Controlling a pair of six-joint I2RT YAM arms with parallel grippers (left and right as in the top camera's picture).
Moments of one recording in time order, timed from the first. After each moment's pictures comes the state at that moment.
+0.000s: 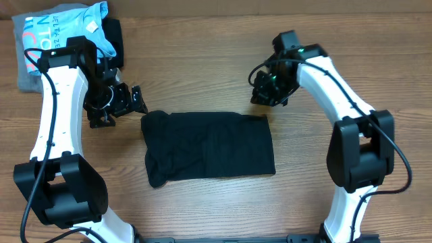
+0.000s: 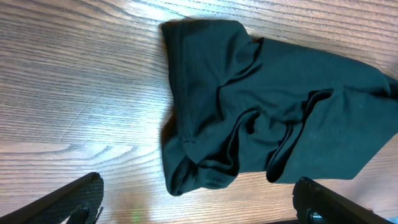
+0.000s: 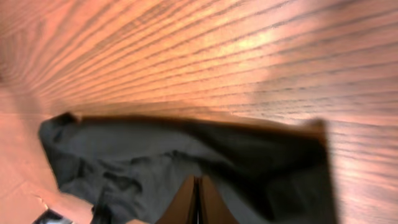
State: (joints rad) left arm 0.16 1.84 1.66 -1.44 0.28 -0.10; right arm 0.23 2.08 1.71 -1.10 -0.48 0.46
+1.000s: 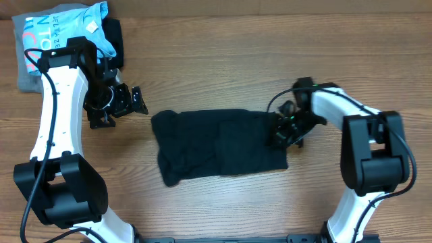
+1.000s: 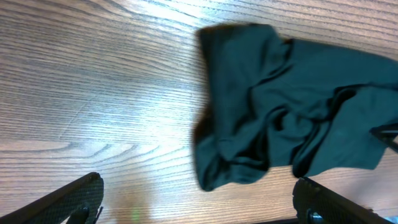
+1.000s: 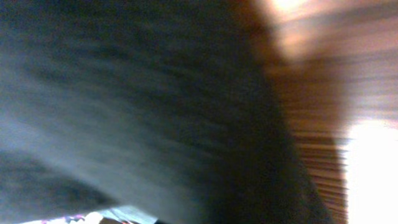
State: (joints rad) left arm 0.16 1.84 1.66 -1.45 0.28 -0.10; right arm 0.09 2.03 1.21 -0.96 -0.59 0.36
